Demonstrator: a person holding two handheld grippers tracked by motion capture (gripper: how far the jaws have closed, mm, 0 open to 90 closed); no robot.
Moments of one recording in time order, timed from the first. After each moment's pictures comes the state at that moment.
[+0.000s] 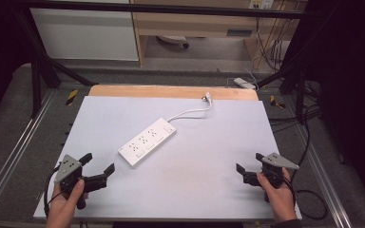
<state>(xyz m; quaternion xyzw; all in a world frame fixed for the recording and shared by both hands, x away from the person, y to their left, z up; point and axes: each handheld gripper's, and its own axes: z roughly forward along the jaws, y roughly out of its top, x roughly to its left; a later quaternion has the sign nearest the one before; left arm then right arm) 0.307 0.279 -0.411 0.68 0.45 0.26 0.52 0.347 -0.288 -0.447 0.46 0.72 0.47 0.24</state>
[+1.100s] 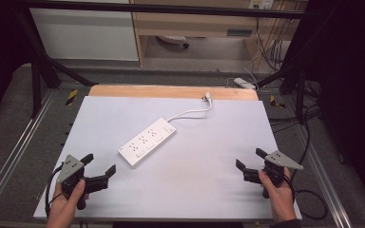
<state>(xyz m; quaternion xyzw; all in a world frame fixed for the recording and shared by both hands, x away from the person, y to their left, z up) 0.308 0.277 -0.412 0.69 0.44 0.26 0.51 0.346 -0.286 -0.433 0.43 0.69 0.52 0.26</state>
